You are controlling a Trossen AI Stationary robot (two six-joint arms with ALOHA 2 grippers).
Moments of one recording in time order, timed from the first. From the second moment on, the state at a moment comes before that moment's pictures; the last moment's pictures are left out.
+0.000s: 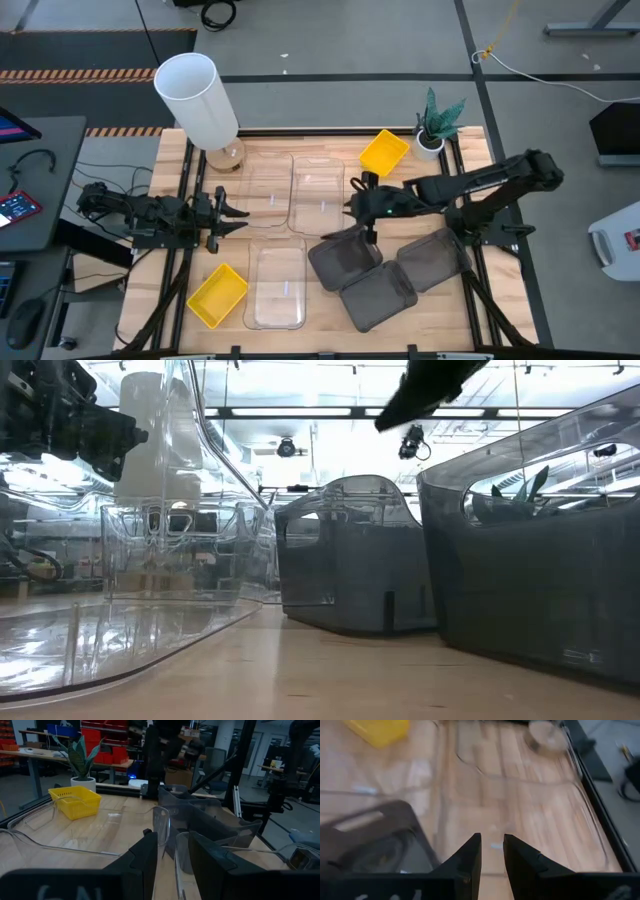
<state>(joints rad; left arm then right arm) -0.28 0.05 0.04 0.01 -0.29 -0.12 0.16 1.36 1.06 -0.39 0.32 0.00</state>
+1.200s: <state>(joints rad) -0.39 0.28 0.24 -0.21 0.07 -0.62 0.22 1.18 0.90 -0.08 0.32 0.05</state>
